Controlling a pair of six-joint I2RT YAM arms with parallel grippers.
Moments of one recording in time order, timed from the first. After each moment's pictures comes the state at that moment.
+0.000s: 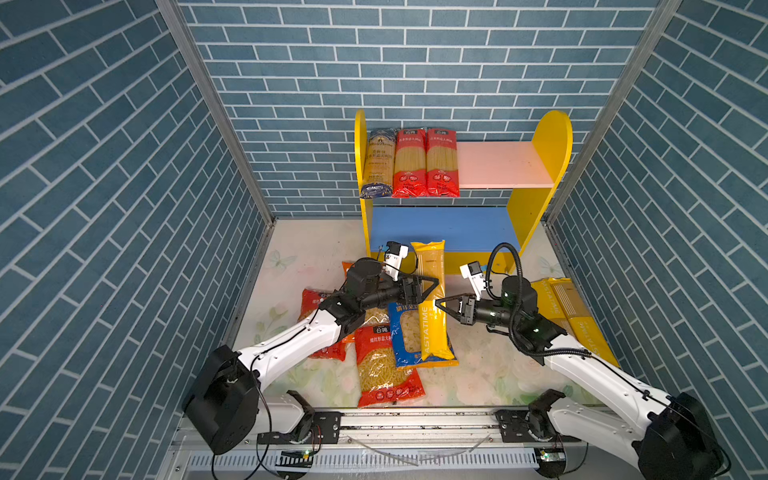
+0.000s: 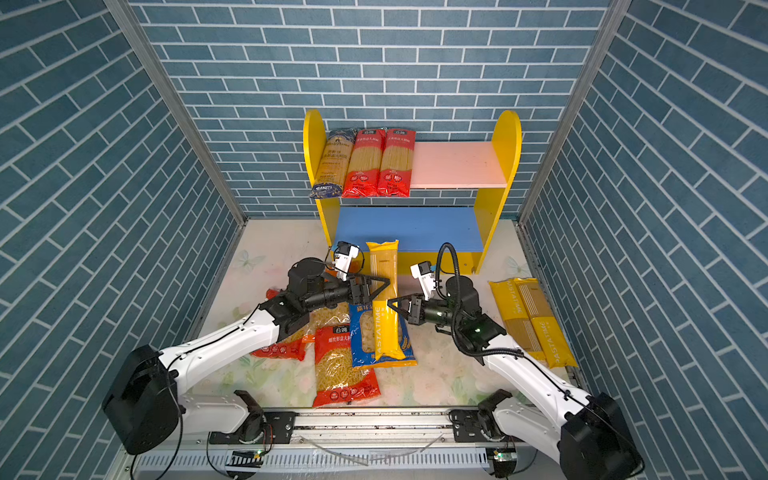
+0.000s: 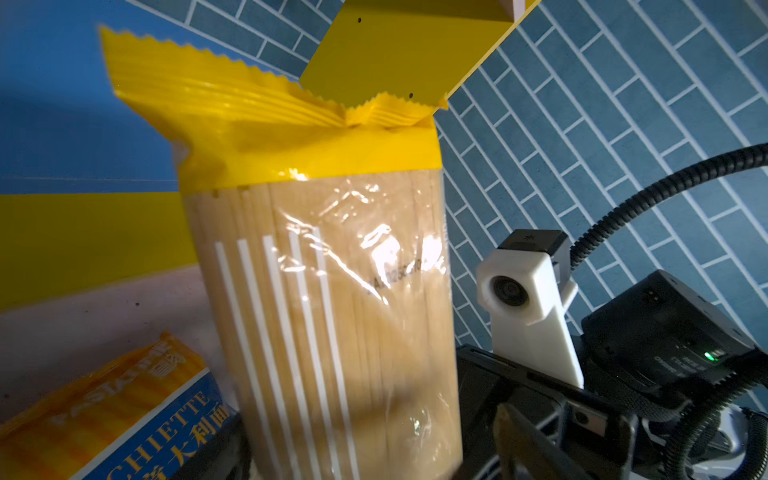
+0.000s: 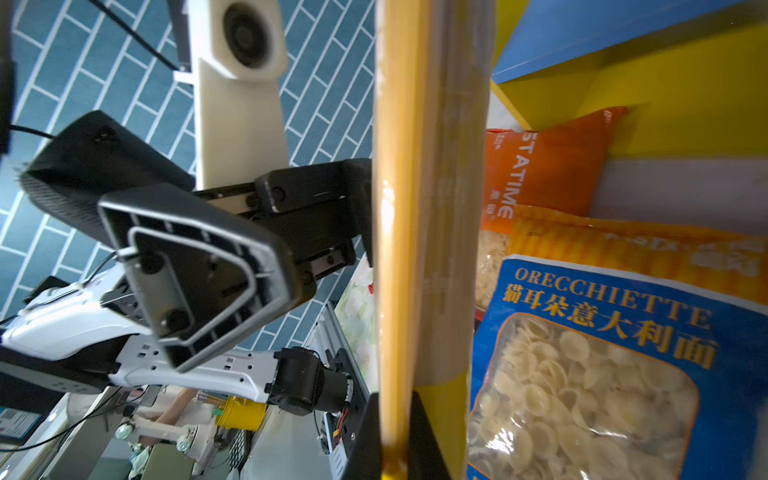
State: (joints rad) left arm -0.68 1.33 0.85 0.26 0.45 -0.69; right arm 0.59 1.03 0.60 0.18 -0.72 0.73
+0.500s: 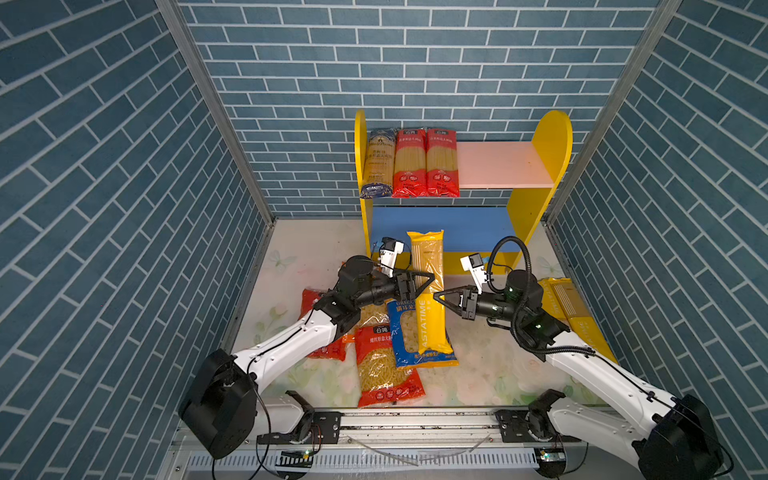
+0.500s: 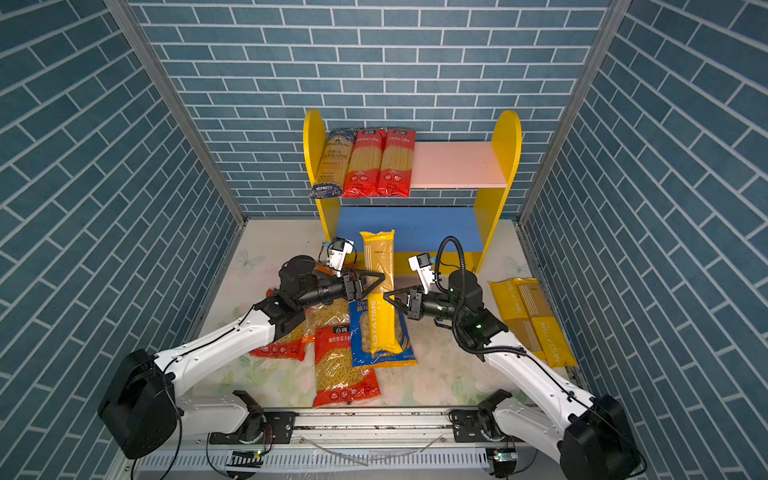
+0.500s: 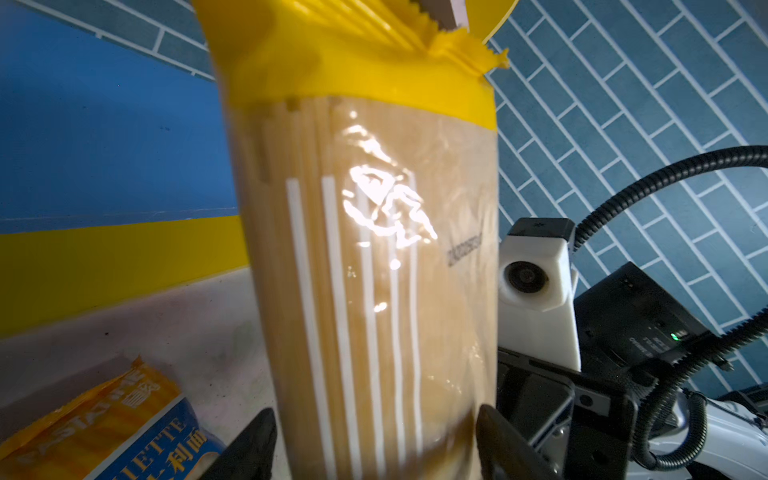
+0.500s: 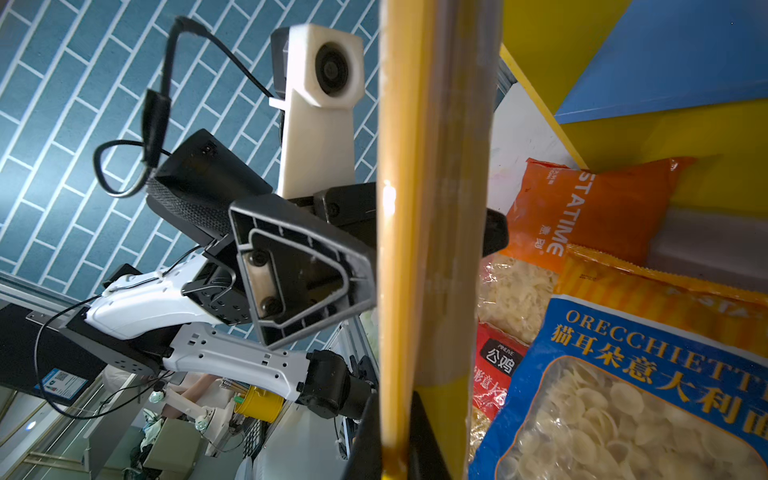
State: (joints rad) left arm -0.64 1.30 0.83 0.34 0.53 -0.72; right arm 0.60 1.03 0.66 0.23 -0.77 0.74
